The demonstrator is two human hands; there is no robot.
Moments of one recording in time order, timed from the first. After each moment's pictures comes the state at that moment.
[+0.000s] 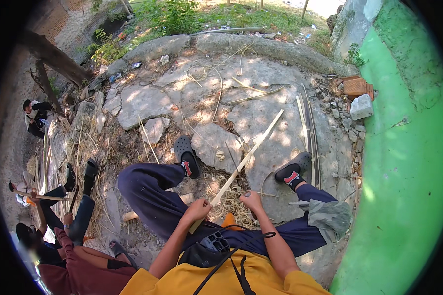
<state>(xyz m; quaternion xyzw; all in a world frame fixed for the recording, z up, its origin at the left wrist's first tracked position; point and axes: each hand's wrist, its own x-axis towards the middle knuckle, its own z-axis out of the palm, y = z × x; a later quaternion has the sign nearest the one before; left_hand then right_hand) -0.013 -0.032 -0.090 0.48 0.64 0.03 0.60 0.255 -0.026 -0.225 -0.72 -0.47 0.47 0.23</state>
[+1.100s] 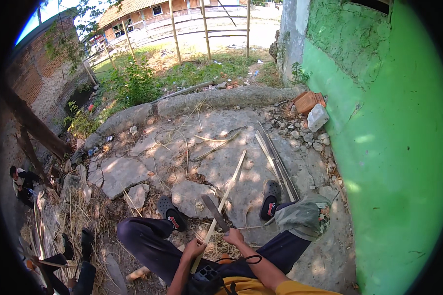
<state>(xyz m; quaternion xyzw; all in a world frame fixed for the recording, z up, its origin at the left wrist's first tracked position) -0.011 -0.011 -0.167 0.63 0.64 -0.01 0.44 0.234 -0.021 -0.222 -0.77 -0.46 0.44 0.08</state>
